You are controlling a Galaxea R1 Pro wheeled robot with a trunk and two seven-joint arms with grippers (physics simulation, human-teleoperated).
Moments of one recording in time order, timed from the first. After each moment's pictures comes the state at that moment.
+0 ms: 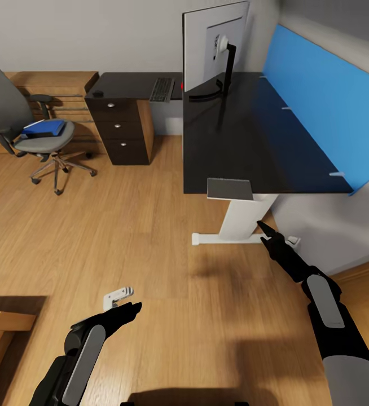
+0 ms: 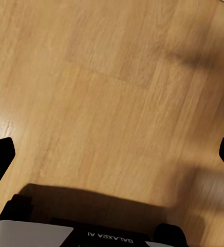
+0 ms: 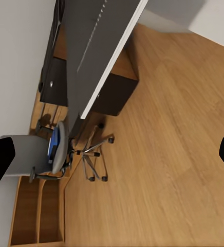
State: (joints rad) left arm -0.27 -0.05 -0.05 -1.48 0.54 0.76 0.37; right arm -0.58 -0.10 -0.22 -1.23 -1.09 0.49 0.27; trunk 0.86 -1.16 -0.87
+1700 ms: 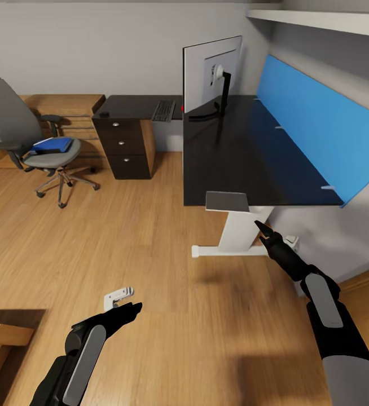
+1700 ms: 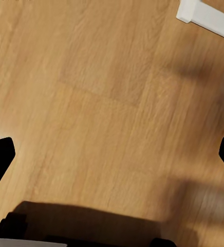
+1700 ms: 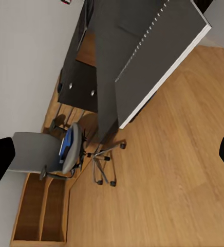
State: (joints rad) left arm -0.27 -0.05 -0.05 -1.48 0.53 0.76 0.37; right arm -0.58 -0.10 -0.21 -1.24 -1.06 0.49 0.27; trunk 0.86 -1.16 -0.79
